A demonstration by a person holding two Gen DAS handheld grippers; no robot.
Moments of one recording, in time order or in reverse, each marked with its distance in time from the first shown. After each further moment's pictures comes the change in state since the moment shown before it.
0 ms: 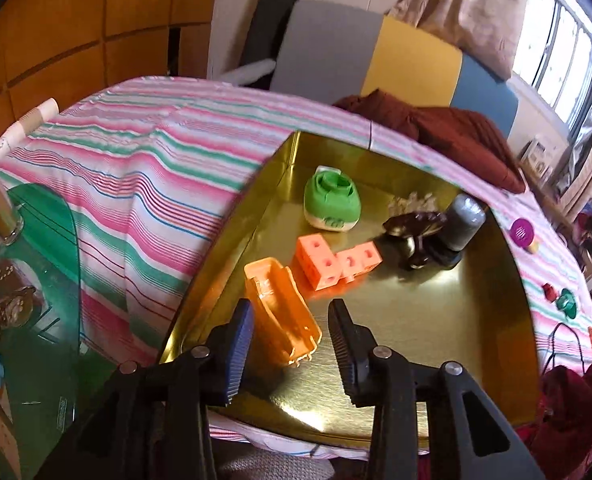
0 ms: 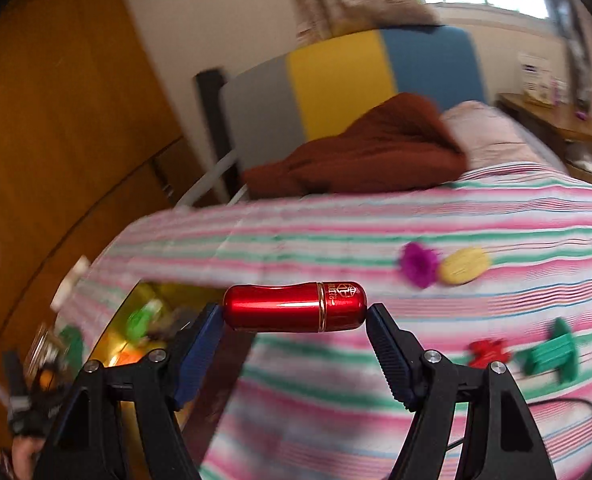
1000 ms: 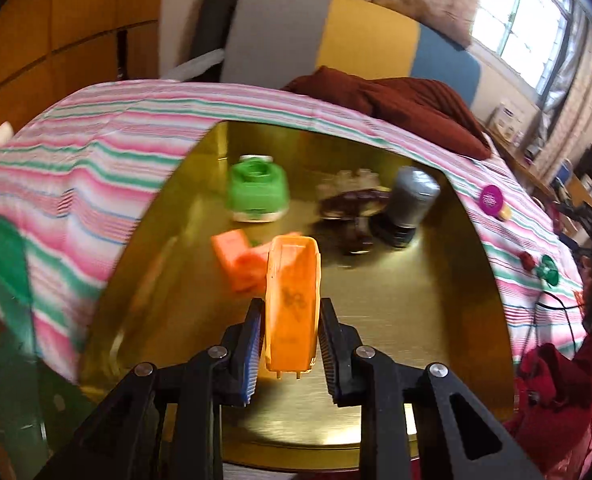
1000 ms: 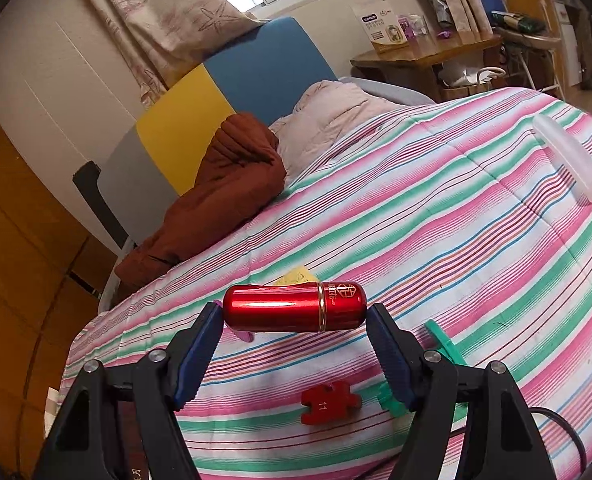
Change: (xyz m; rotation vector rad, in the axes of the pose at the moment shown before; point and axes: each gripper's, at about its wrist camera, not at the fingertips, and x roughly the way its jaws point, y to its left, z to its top) left arm 0.024 -0.042 0.007 0.114 0.077 -0.078; right arm -0.021 -0.194 0.007 0.455 -0.127 -0.228
